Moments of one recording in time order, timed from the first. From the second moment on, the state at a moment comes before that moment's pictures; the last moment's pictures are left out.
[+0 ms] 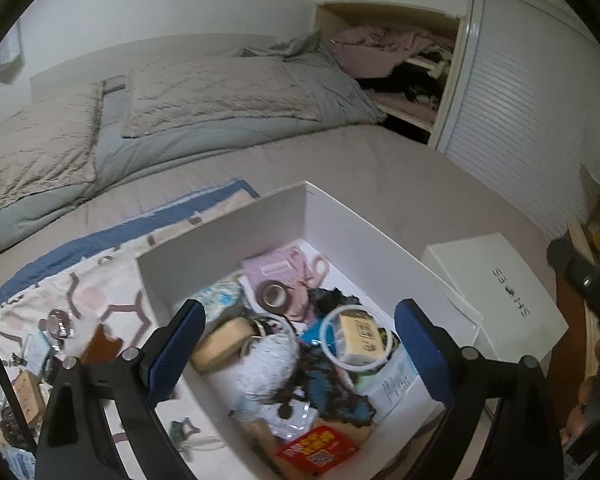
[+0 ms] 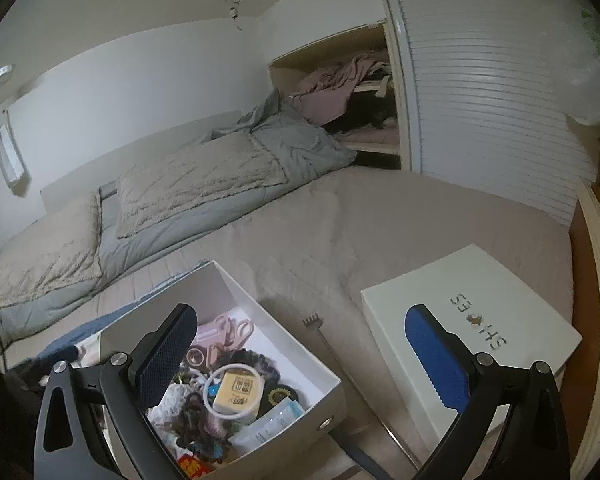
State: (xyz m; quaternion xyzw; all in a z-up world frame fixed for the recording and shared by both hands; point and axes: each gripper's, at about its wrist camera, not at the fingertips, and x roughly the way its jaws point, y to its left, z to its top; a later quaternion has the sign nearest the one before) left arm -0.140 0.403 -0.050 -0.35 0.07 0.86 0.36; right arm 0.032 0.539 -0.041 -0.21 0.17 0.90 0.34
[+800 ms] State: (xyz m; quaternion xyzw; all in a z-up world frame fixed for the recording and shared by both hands) left arm -0.180 0.228 -0.016 -0.33 0.04 0.92 0.22; right arm -0.028 0.455 -0.038 -0.25 0.10 0.93 0.24
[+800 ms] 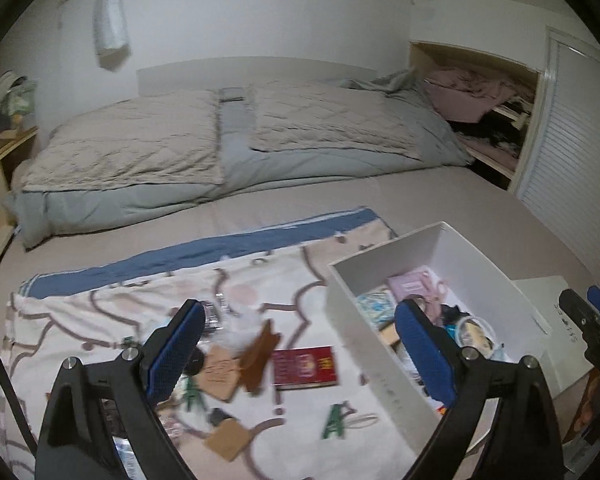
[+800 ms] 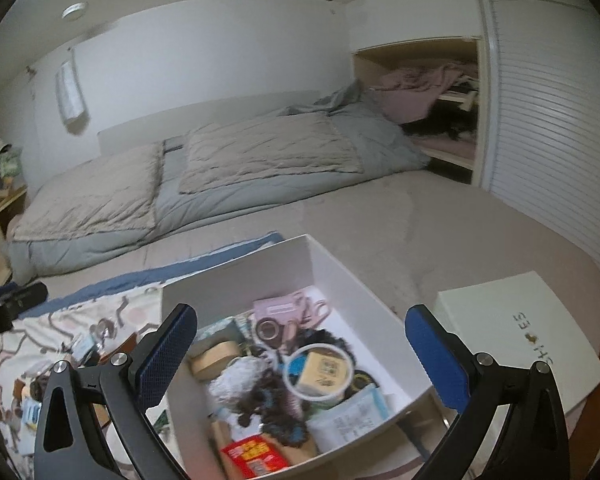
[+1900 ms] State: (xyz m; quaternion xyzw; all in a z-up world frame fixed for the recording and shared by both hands) left arm -0.168 0.028 -0.032 -0.33 -0.03 0.94 0.08; right arm -0.092 0.294 -0.048 -0.30 0.04 0.95 0.08
